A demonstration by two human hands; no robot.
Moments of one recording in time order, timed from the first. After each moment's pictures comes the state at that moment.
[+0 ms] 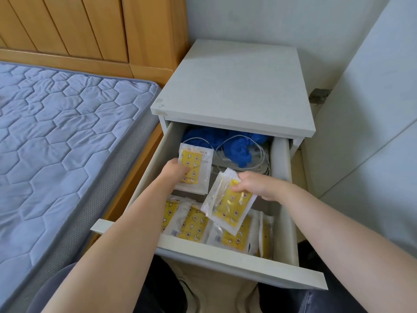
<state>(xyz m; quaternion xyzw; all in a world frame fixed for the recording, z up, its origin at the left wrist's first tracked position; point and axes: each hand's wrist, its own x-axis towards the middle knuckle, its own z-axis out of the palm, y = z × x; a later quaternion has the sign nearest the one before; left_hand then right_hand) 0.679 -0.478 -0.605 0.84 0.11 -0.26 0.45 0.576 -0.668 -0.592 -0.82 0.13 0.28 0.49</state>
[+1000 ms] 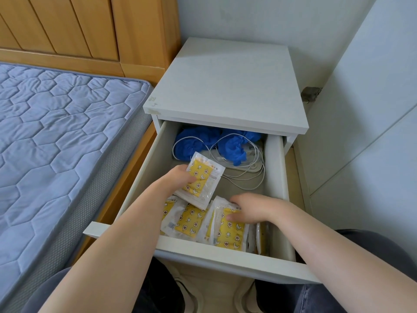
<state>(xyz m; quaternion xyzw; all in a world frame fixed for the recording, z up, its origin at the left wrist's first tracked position) 0.667 -0.485 -0.609 0.87 -0.02 -0.36 0.34 0.542 -0.657 -0.620 -0.93 0.01 0.33 0.16</state>
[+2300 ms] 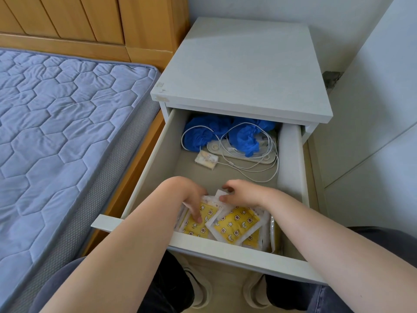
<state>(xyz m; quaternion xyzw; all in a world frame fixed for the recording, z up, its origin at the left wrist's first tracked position) 0.652 -0.478 -0.617 0.80 -0.32 -0.50 -0.12 0.577 -0.629 -0.642 -0.90 0.08 0.32 0.28</state>
